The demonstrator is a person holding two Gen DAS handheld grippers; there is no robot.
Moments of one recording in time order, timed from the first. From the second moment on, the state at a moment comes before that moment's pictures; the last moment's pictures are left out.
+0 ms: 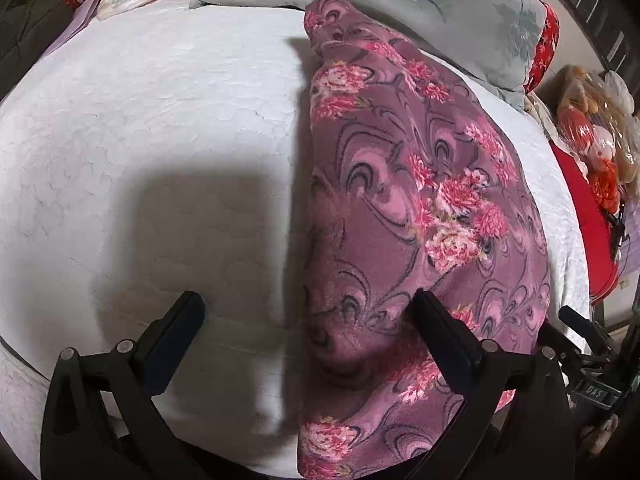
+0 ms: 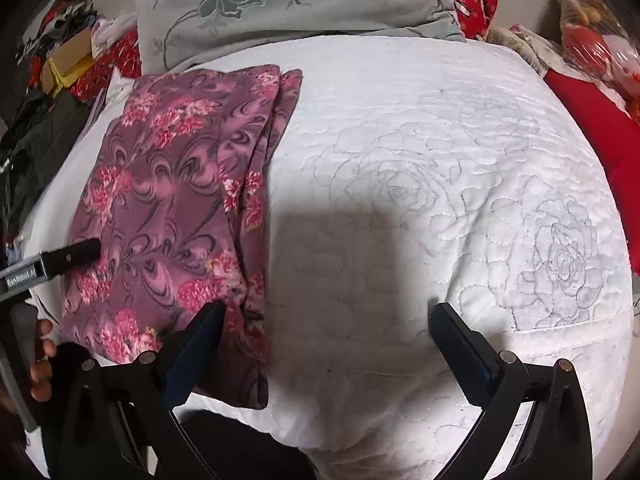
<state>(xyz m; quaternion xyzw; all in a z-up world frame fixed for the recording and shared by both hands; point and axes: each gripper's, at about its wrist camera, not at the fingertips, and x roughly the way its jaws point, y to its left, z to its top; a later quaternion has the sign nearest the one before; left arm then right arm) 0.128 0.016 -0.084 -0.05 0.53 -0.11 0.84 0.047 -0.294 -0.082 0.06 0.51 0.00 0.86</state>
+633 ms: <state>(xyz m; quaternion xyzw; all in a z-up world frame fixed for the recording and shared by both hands) 0.064 0.043 -0.025 0.01 0.47 -0.10 0.88 0.005 -0.278 -0.029 0.03 0.47 -0.05 0.88</state>
